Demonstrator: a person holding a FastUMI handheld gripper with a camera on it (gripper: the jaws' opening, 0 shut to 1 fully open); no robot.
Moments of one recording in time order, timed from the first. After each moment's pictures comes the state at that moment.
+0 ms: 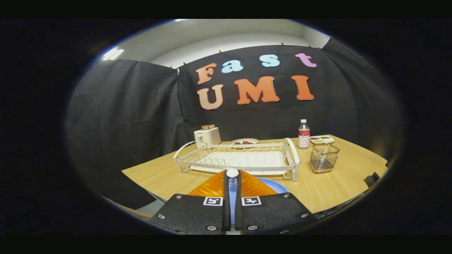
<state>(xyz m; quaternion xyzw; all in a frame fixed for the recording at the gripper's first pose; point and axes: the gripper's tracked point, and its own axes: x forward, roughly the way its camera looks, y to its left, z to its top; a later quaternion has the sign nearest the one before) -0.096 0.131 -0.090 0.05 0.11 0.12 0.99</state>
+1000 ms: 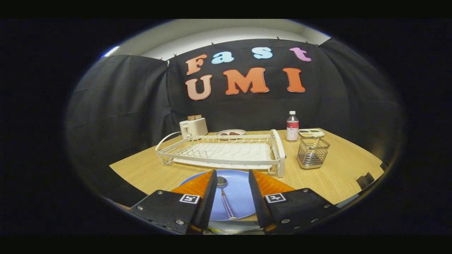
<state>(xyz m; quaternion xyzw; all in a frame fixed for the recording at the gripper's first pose) -0.079 0.083 -0.101 0.03 0.15 0.07 0.99</state>
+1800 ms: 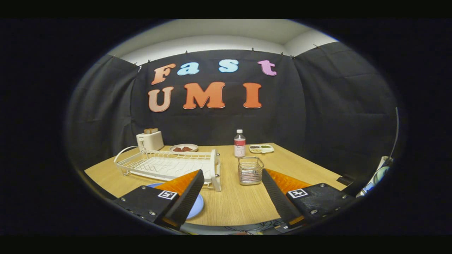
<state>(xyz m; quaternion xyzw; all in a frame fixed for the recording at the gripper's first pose) -0.082 -0.045 -0.047 0.01 0.10 -0.09 0.99</state>
